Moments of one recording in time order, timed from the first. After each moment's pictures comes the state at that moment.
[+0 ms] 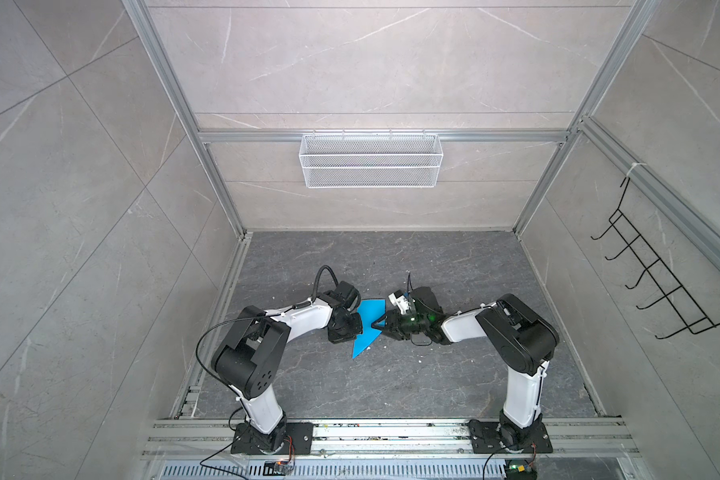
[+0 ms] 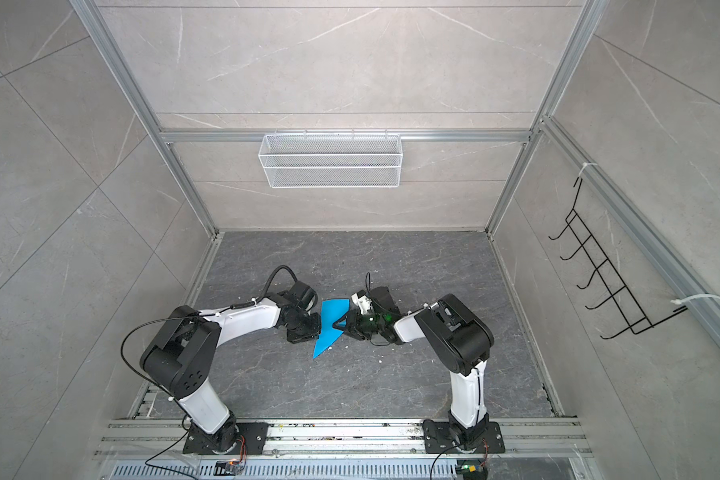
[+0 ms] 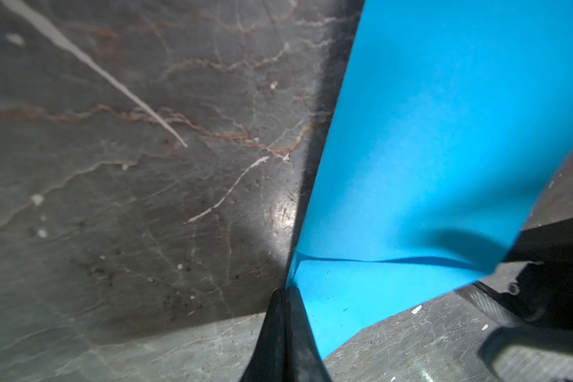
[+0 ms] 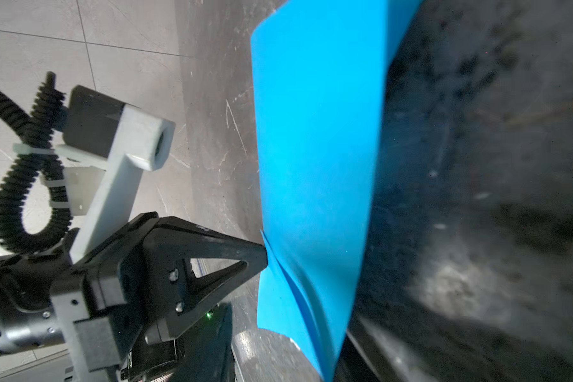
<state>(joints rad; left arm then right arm) -0.58 1.73 0.98 -0.55 0.20 -0.69 0.58 1.95 0.81 0.50 -0.75 0.97</state>
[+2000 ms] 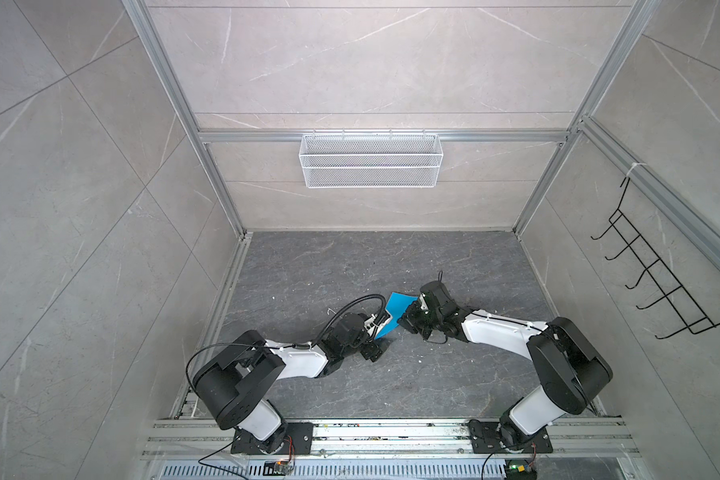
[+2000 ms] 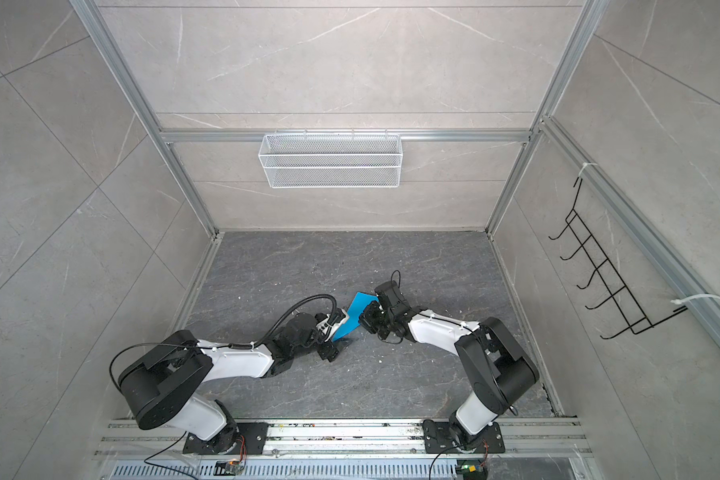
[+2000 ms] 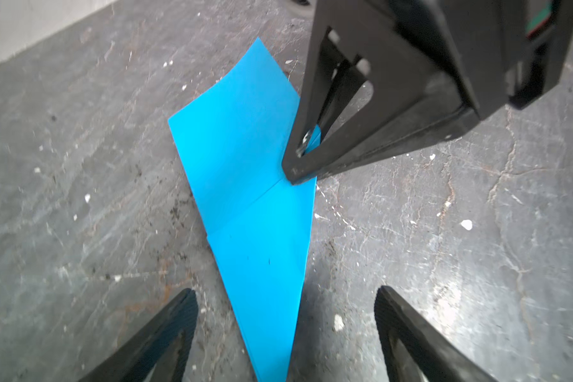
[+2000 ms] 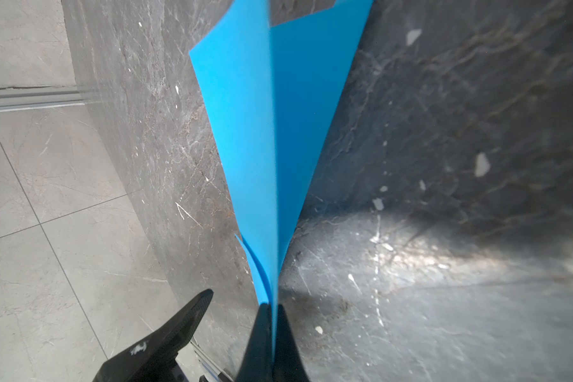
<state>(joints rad) -0.82 1.58 0.52 0.52 0.10 0.21 0.57 1.62 0.82 -0.05 -0.33 1.26</state>
